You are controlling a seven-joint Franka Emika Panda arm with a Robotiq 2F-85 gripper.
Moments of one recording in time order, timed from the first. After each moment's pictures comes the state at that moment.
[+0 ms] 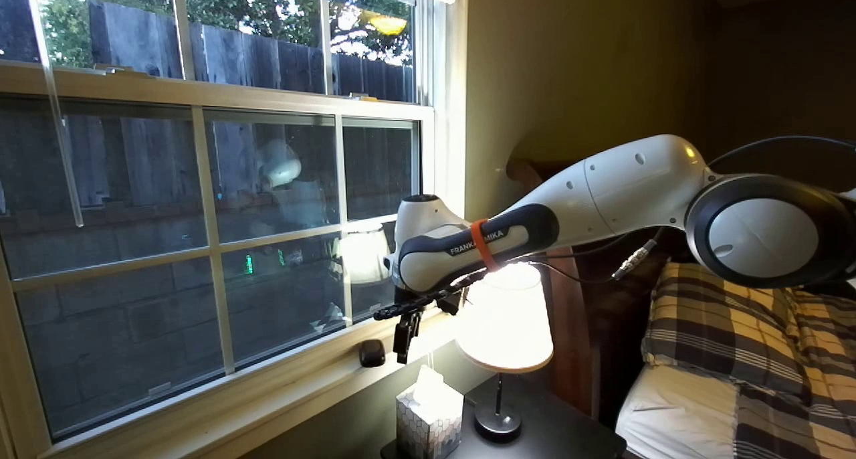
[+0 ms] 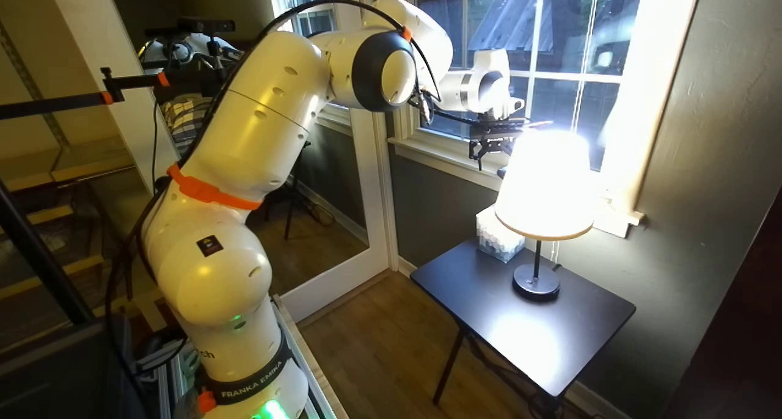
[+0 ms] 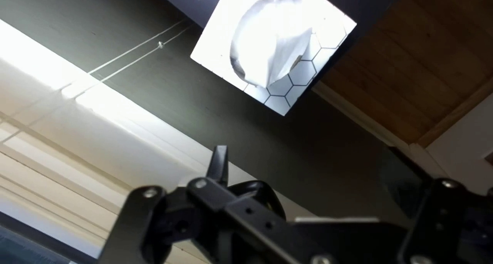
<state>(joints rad) 0.11 0.72 0.10 -1.31 -0.15 2.19 -0.41</state>
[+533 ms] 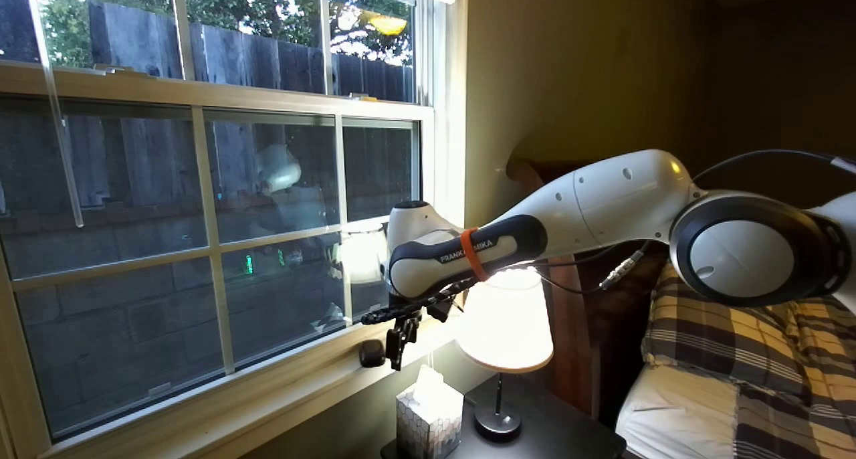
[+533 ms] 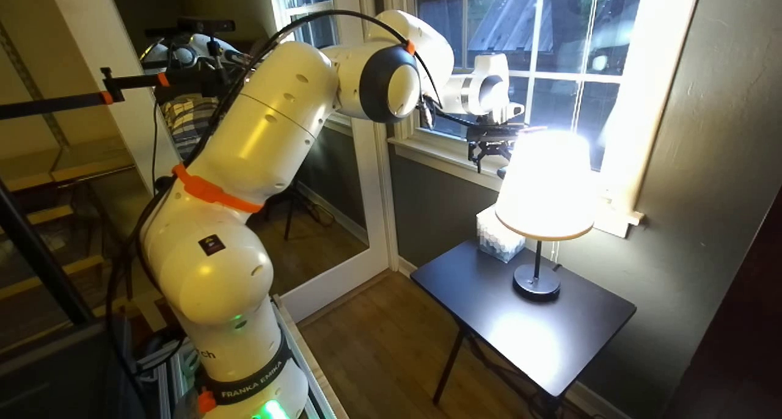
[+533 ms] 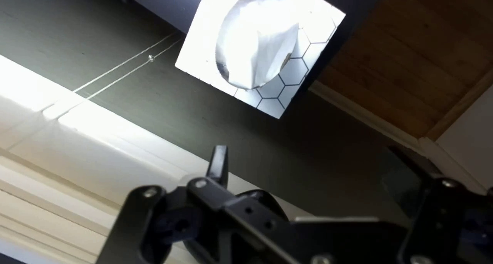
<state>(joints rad) 0.13 0.79 0.09 -1.21 -0.15 2.13 -0.31</state>
